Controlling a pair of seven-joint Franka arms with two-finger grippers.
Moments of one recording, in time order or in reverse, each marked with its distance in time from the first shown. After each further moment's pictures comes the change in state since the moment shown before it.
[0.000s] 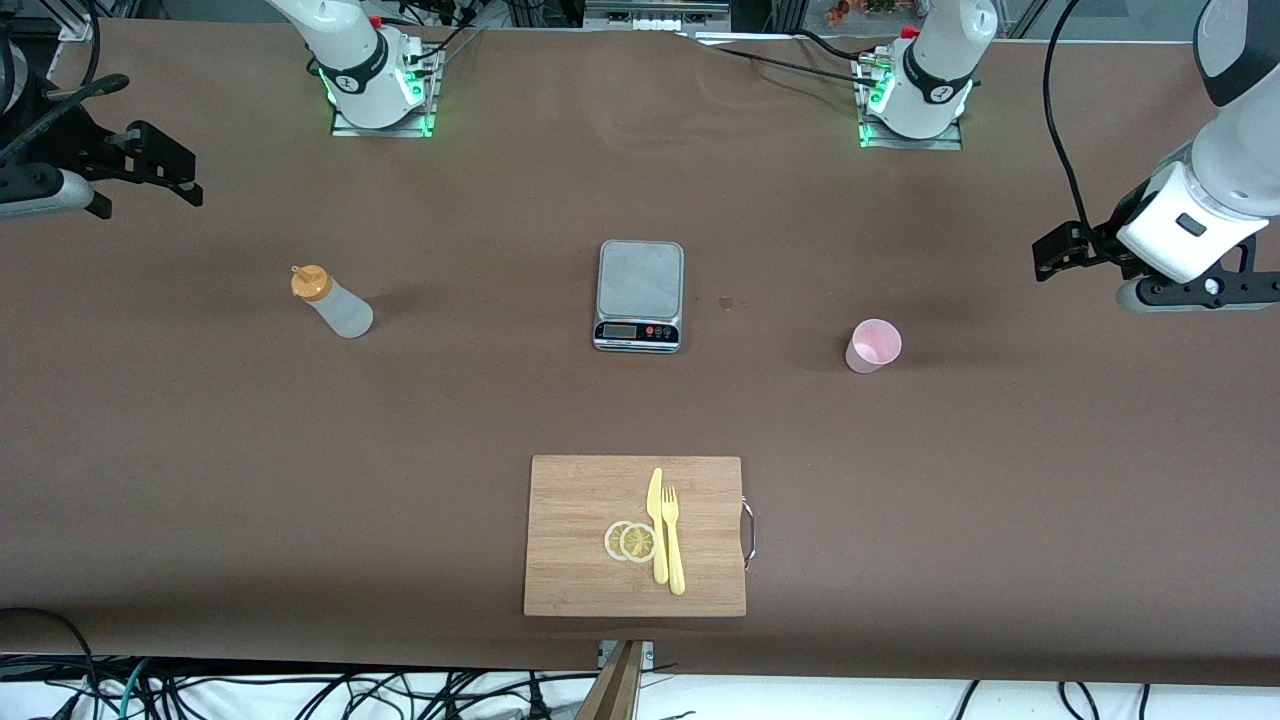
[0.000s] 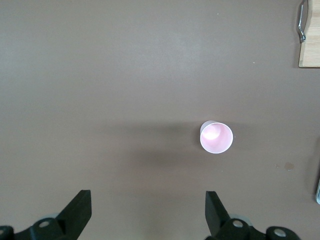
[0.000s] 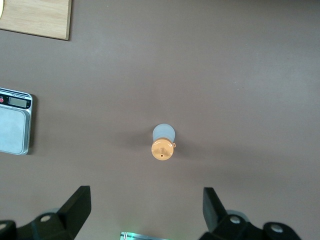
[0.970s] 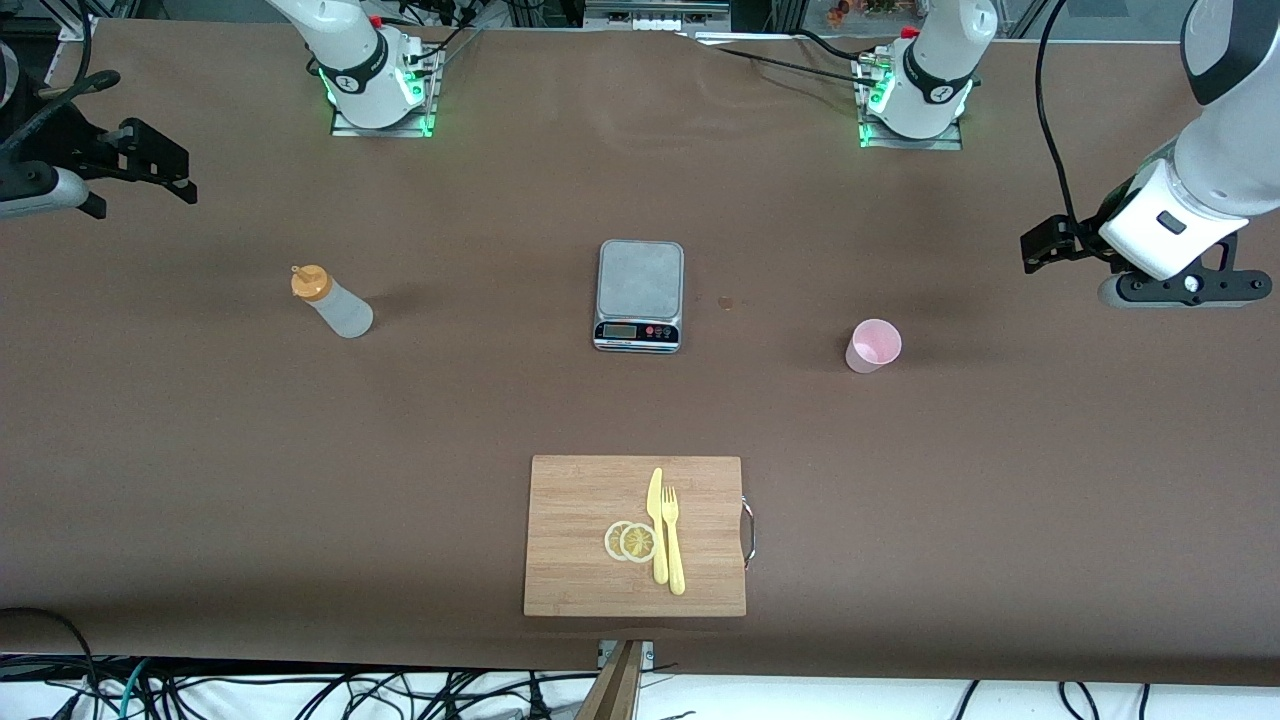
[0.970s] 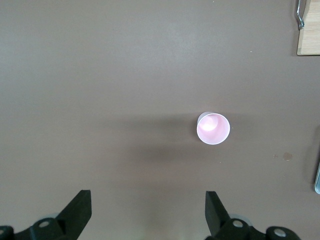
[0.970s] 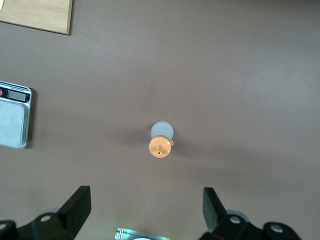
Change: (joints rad) left arm -0.005 0.002 -0.016 0.008 0.000 -0.038 0.000; right arm 0.000 0.000 -0.015 0.000 0.002 -0.015 -0.044
